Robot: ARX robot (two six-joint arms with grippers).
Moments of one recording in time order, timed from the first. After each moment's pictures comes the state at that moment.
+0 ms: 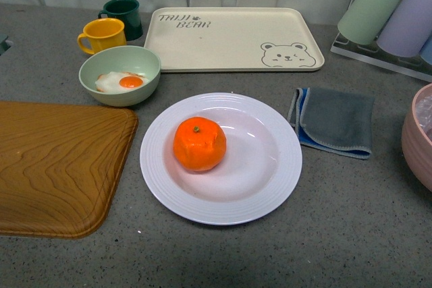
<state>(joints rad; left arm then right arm) -0.15 1.22 0.07 1.13 -0.15 -0.01 0.00 0.00 0.01 0.00 0.00 0.00</state>
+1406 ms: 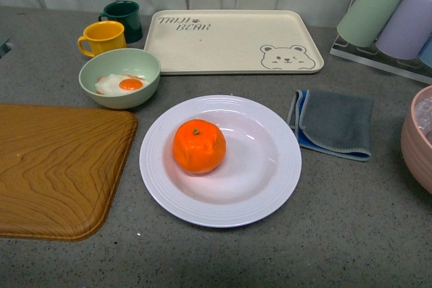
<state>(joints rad) 0.00 0.24 0.02 0.25 0.00 -0.01 0.00 0.00 0.01 0.00 0.00 0.00</state>
